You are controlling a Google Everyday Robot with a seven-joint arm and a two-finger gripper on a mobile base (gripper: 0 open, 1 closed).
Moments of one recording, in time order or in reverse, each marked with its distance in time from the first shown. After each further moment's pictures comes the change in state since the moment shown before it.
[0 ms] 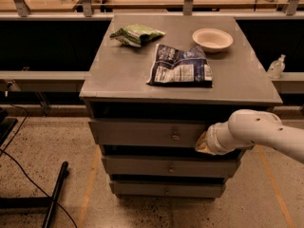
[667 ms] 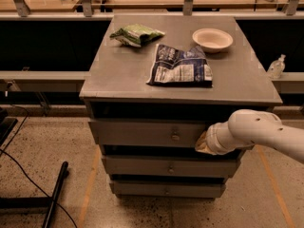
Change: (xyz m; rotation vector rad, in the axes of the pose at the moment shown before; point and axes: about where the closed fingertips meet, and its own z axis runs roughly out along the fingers) arm 0.000 0.000 0.000 0.000 0.000 0.000
